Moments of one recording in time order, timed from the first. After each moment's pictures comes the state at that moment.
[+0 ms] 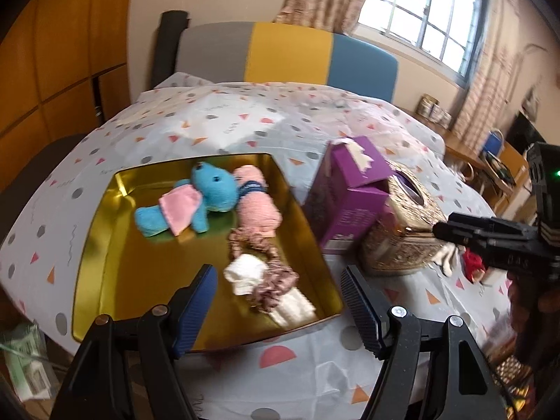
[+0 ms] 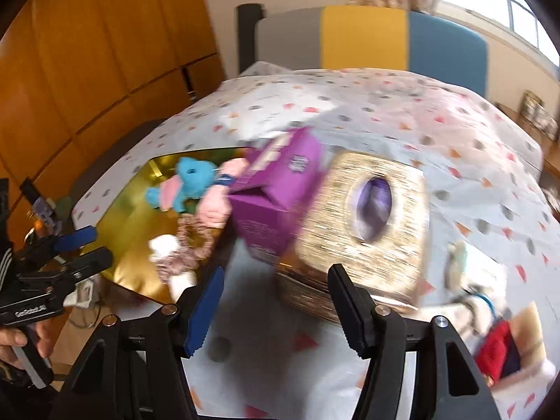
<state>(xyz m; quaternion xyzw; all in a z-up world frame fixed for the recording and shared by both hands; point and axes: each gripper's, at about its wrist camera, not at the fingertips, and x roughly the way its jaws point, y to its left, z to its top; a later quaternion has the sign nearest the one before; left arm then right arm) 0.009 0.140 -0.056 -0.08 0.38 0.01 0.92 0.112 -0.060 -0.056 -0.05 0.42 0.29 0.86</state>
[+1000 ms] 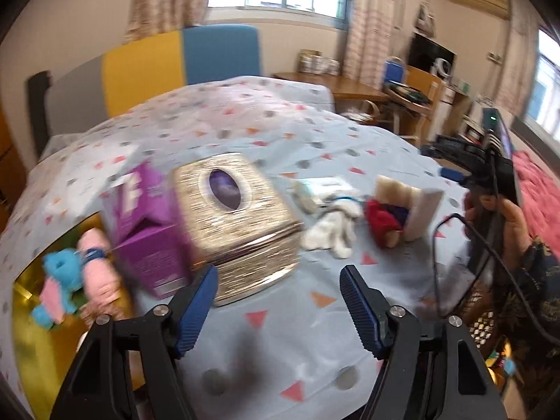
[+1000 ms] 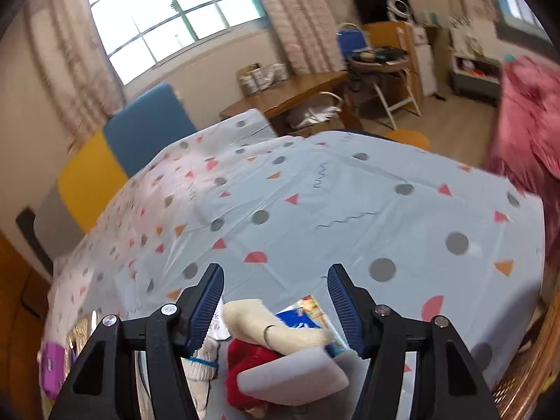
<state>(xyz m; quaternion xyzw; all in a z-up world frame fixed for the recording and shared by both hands) 0.058 -0.039 -0.039 0.06 0.38 -0.20 0.90 0.126 -0.372 -0.072 0.27 0.30 -0.15 0.90</state>
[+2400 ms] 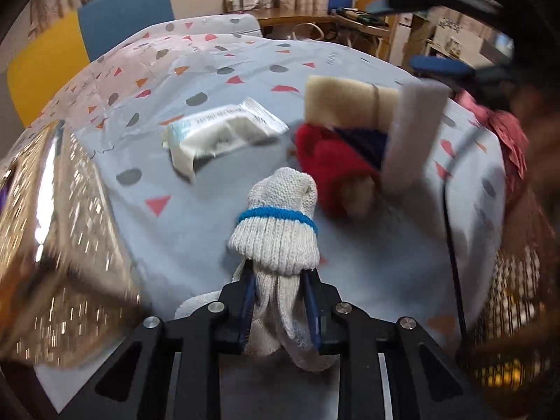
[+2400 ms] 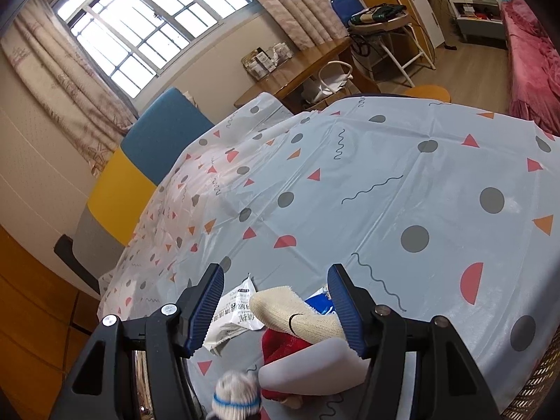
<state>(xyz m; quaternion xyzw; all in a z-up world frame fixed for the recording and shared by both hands) 0.108 -0.176 -0.154 0.15 0.46 -0.27 0.83 0.125 -0.389 -0.087 0.36 0.30 -0.08 0.88</state>
